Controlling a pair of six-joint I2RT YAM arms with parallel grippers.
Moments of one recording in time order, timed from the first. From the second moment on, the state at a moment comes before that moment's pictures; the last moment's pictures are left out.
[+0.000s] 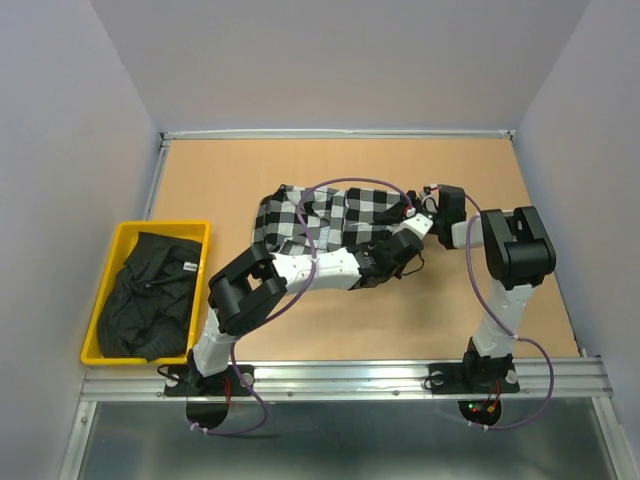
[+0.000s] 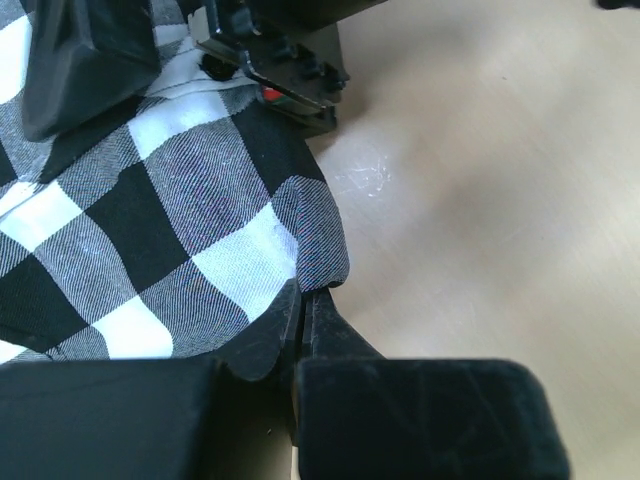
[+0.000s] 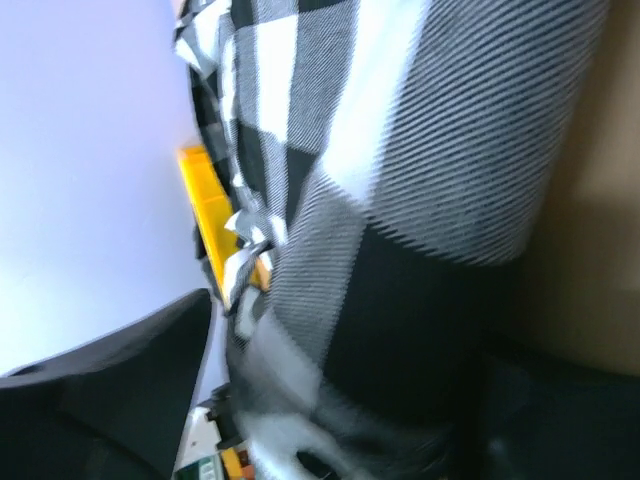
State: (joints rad) left arm -1.14 2.00 1.43 -0.14 -0.41 -0.28; right arm 0.08 1.96 0.87 0.46 -0.82 1.01
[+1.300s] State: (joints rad) left arm -0.43 1.47 0.84 -0.16 0.08 -0.63; right arm 0.12 2.01 1.65 -0.76 -0.02 -0.14
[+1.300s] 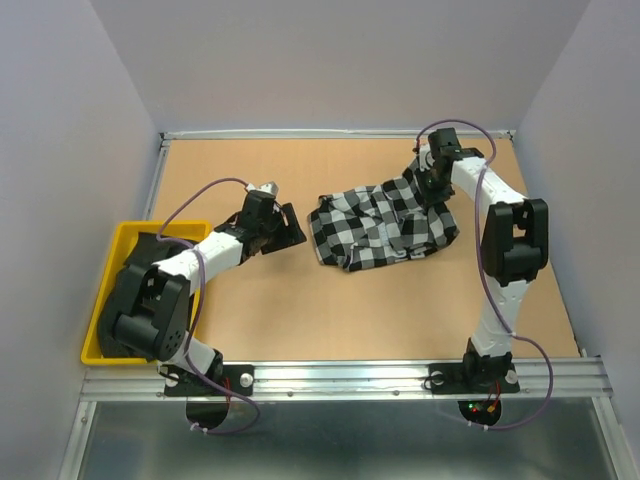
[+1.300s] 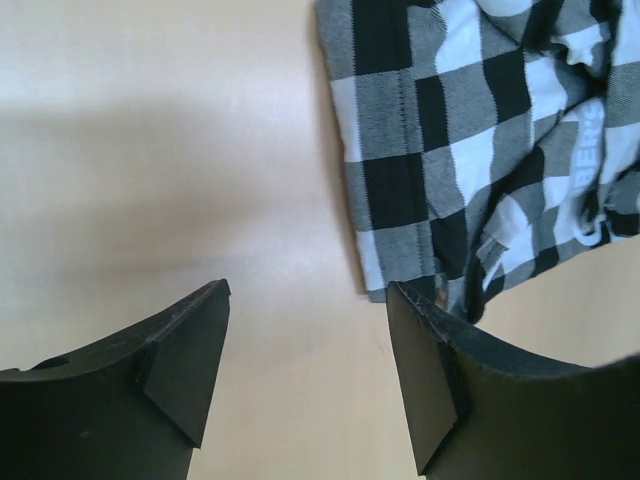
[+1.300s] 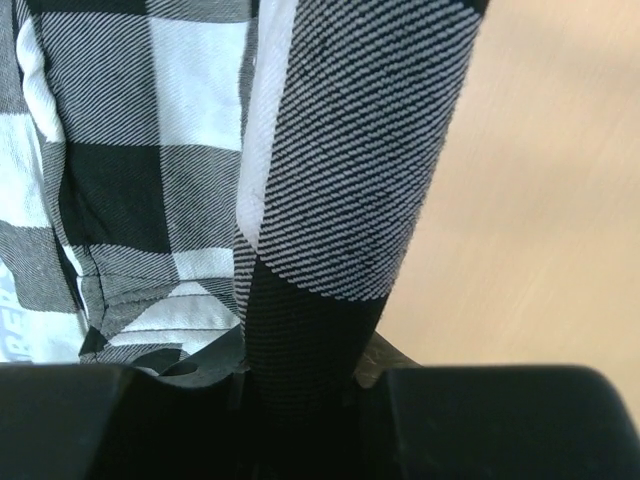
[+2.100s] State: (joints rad) left arm -0.43 1.81 0.91 0.14 0.28 -0.80; right arm 0.23 1.97 1.65 -0.80 0.22 -0.21
